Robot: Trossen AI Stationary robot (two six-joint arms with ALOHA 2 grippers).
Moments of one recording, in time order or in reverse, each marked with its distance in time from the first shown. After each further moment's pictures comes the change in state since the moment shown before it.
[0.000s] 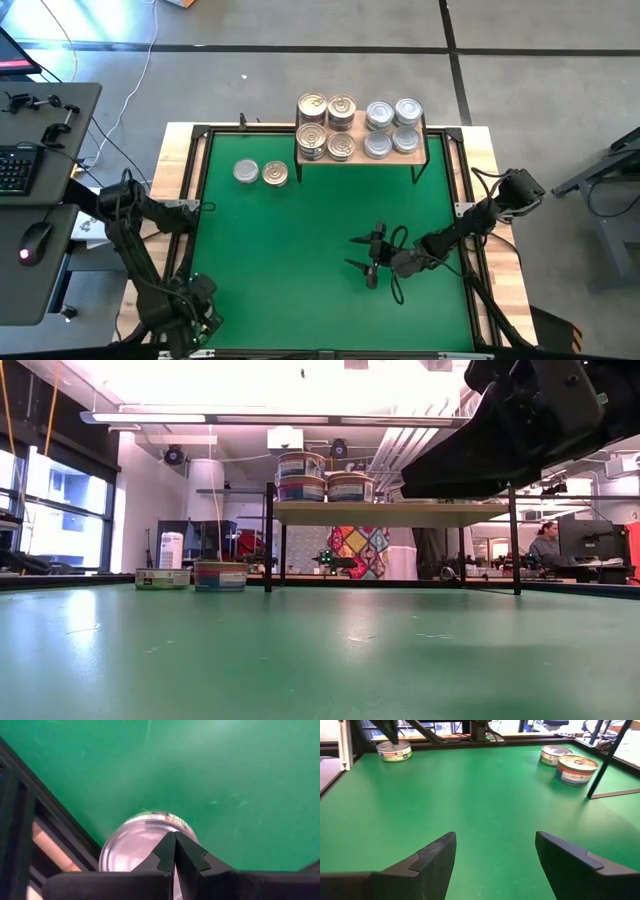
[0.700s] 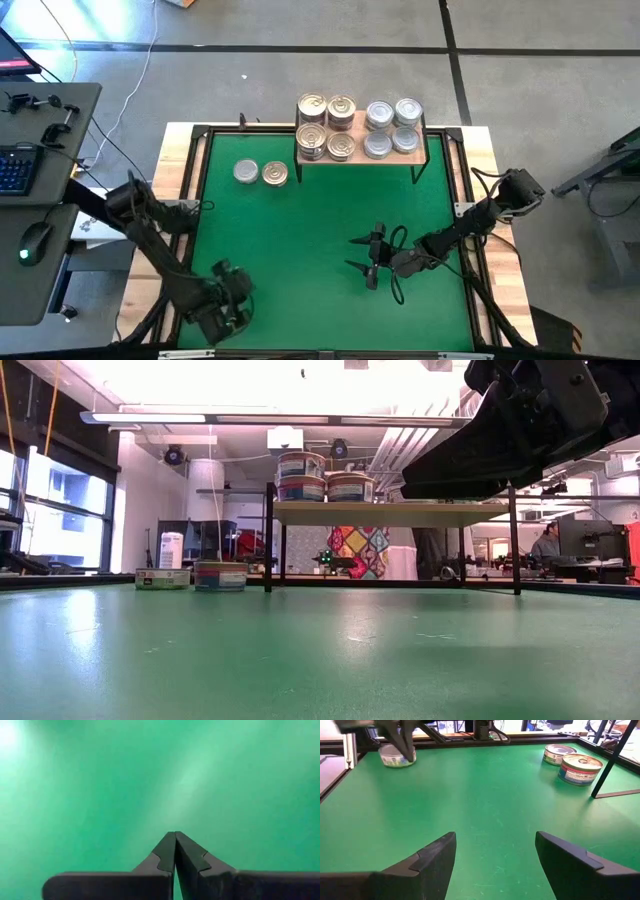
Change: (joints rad) left arm 0.216 0.023 -0.068 0.256 -0.517 0.660; right arm 0.000 0.000 0.000 -0.001 -0.015 -0.002
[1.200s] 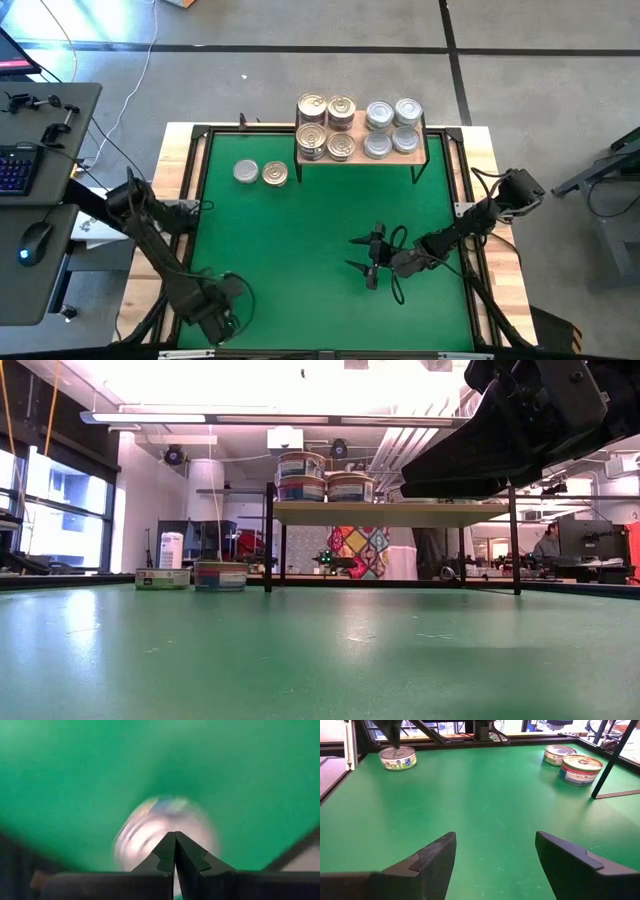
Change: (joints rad) left arm 0.013 -0.003 0.130 -0.260 0.566 -0.146; right arm 0.000 0.000 0.000 0.005 0.000 0.000
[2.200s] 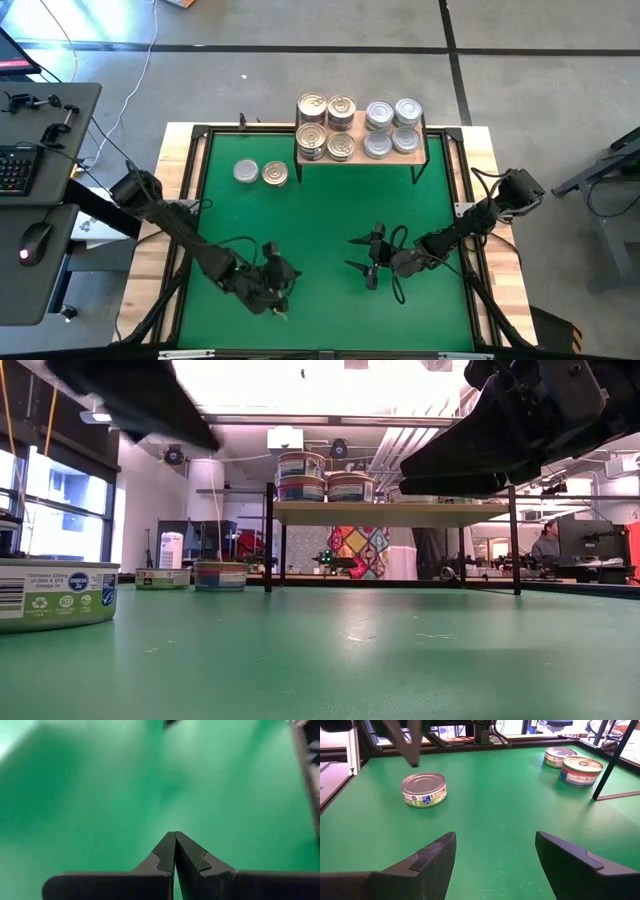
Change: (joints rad) left arm 0.292 -0.049 -0.161 0.812 -0.653 0.897; right arm 0.000 0.000 0.000 0.017 0.000 0.004
